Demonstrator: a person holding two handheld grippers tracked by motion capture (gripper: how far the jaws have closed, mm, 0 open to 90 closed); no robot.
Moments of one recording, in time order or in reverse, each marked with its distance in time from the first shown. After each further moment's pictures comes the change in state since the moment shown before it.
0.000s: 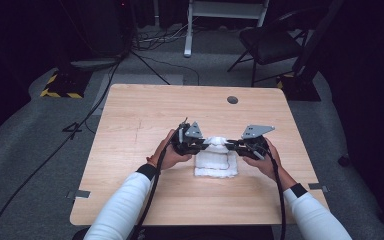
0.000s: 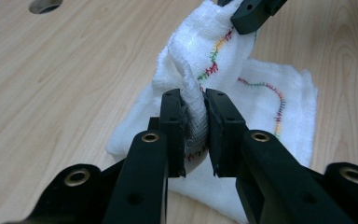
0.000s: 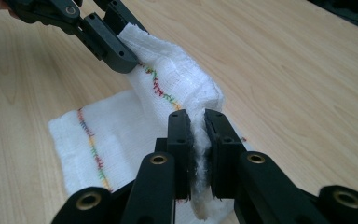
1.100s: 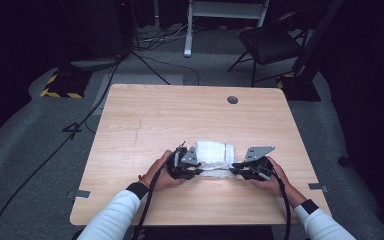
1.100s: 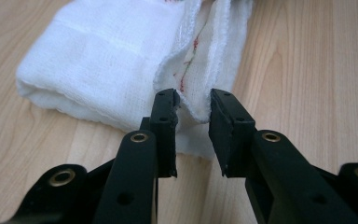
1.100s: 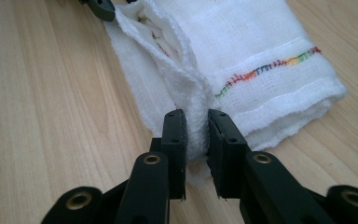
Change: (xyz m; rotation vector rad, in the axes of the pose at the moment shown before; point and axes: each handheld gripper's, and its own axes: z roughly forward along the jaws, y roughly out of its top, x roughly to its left) left arm -0.046 -0.045 -0.003 0.099 -0.063 0.074; right arm 0.031 -0.050 -0.009 0.138 0.107 -0.047
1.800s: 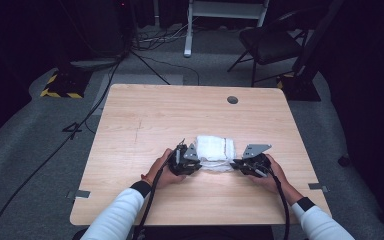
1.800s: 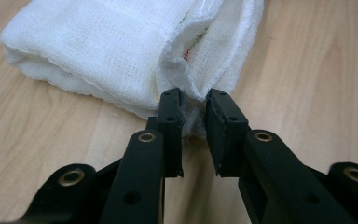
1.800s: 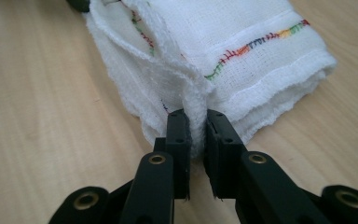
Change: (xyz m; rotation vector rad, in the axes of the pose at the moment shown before) left arm 0.018 -0.002 0.017 0.027 0.067 -0.064; right arm -0.014 -0.003 0.014 0.029 -0.103 0.012
